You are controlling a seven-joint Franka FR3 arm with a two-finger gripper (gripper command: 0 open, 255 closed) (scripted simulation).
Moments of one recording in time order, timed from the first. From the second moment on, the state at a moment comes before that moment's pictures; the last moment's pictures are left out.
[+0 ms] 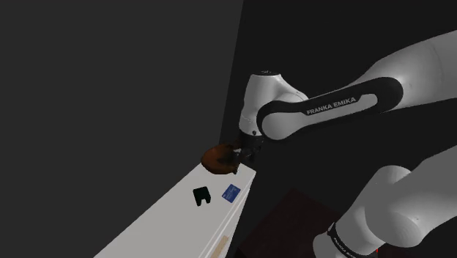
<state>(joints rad) 0.05 -0.32 0.28 -2.57 0.14 2.21 0.28</state>
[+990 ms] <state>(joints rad) 0.11 0.30 0.34 -2.28 -0.19 2.53 0.77</state>
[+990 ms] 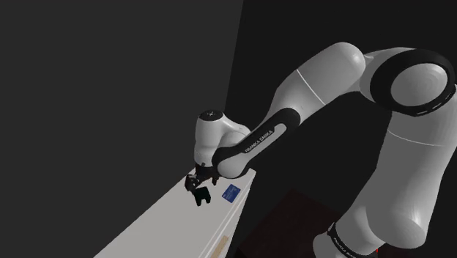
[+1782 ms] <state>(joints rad) 0.14 0.40 0.29 -2.26 -0.26 2.62 0.82</state>
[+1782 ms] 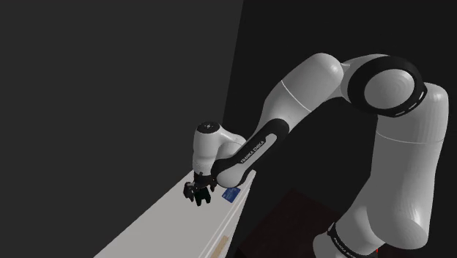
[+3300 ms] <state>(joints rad) 0.11 0.29 0.34 -2.27 -0.19 2.52 0.77</state>
